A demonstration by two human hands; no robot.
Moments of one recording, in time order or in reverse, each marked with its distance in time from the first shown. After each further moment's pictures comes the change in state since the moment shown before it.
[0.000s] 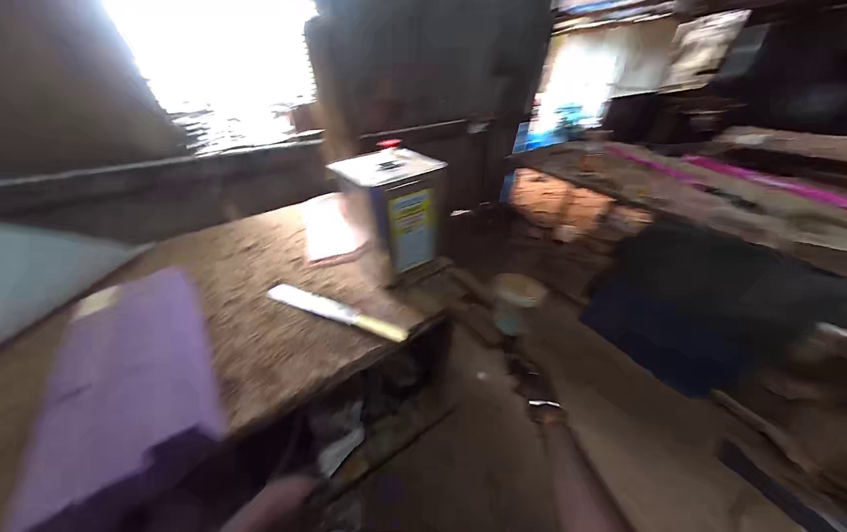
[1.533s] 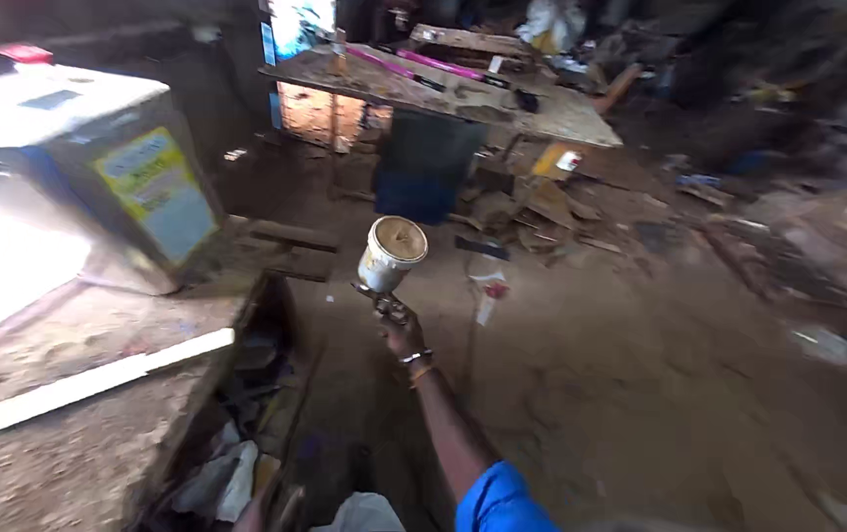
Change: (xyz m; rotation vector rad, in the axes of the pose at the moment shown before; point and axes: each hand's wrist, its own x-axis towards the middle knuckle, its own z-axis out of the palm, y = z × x) left_hand 0.102 0.032 0.024 -0.325 -0.055 0.235; right_hand -0.150 -0.033 -0.011 0.282 0.418 0.119
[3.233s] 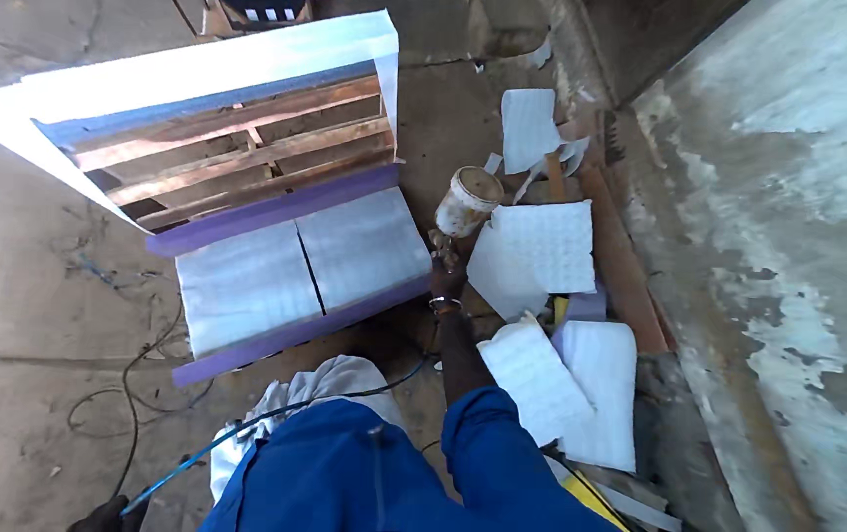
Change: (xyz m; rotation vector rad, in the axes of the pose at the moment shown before) left_hand -0.474 0.073 0.480 1.686 -0.677 1.052; right_hand -1.300 0.389 -0.404 0.127 2.241 0.882
